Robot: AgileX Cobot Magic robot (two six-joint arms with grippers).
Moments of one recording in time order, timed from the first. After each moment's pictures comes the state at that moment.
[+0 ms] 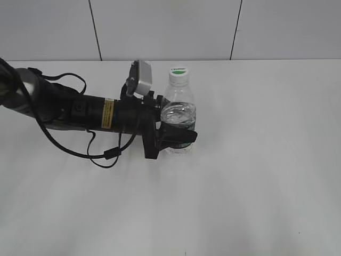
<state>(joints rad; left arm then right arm) -0.37 2.23 -1.18 1.37 -1.09 -0.66 0.09 -0.01 -0.51 -0.01 1.09 -0.07</state>
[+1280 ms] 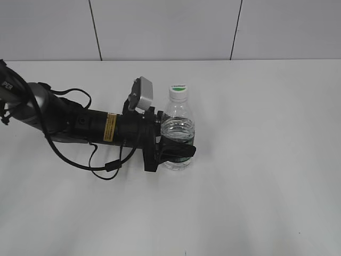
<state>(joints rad) -0.37 2.32 -1.18 1.37 -1.12 -0.65 0.09 -0.01 -0.51 0.00 1.09 -0.07</state>
